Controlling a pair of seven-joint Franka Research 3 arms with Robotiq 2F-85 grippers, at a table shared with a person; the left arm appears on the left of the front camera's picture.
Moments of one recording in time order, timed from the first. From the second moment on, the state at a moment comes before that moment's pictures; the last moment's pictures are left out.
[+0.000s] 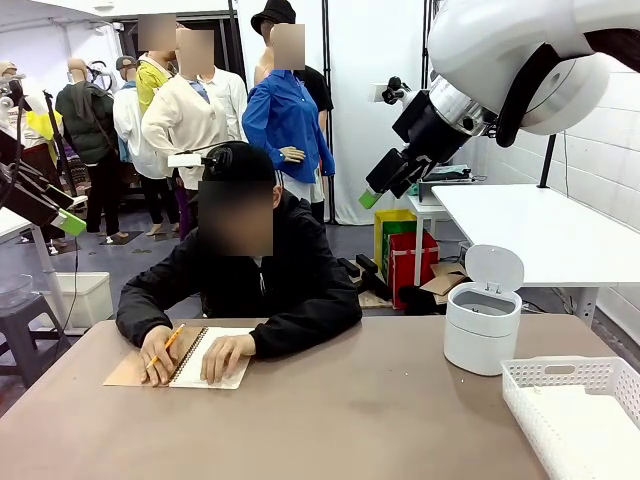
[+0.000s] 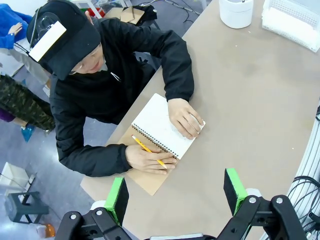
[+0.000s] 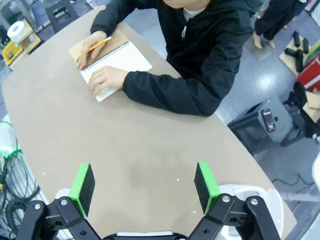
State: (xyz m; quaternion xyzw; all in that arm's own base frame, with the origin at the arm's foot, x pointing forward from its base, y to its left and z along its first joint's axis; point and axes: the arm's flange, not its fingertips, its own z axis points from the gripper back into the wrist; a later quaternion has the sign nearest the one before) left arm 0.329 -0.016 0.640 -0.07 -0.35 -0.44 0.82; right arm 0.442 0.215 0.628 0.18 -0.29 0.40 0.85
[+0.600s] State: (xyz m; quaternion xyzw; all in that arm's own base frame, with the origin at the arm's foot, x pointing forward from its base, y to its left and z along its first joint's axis) left arm 0.329 -0.016 0.640 -0.07 -0.35 -0.44 0.82; right arm 0.442 0.215 0.628 0.18 -0.29 0.40 0.85
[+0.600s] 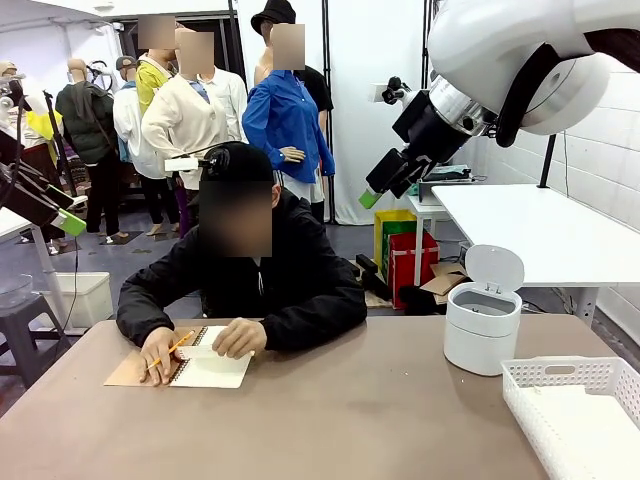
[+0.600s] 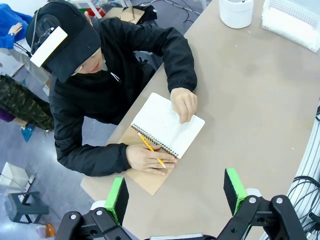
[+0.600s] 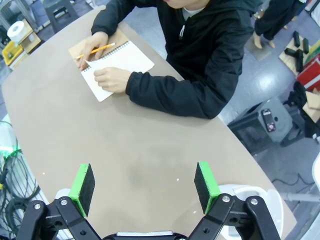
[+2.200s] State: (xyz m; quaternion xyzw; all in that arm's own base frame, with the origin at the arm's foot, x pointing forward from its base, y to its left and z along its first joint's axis) left arm 0.329 -0.016 0.640 -0.07 -0.35 -0.44 0.82; right arm 0.442 0.215 0.628 0.18 -0.29 0.40 0.85
